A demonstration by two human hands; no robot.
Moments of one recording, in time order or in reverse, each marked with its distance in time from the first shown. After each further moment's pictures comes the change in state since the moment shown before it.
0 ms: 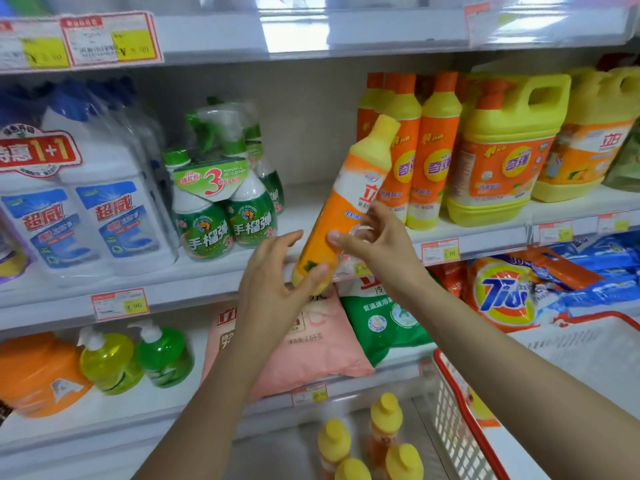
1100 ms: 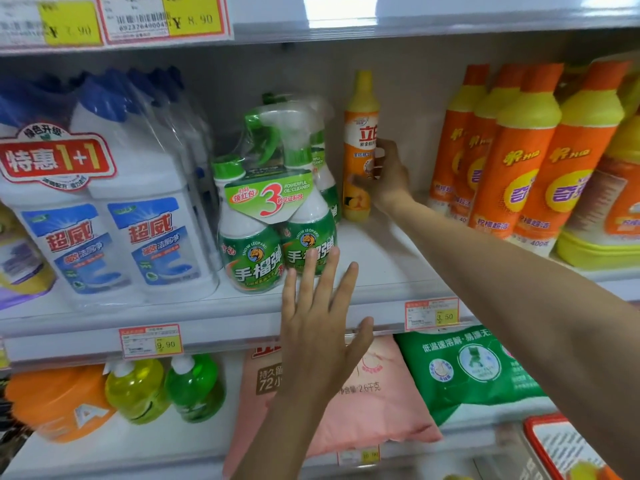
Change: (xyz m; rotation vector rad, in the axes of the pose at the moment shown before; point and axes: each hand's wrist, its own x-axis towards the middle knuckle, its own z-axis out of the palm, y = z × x) left_hand 0.027 -0.082 0.029 0.666 0.064 0.239; right_hand 0.234 0.046 0.073 -0.405 0.130 -0.072
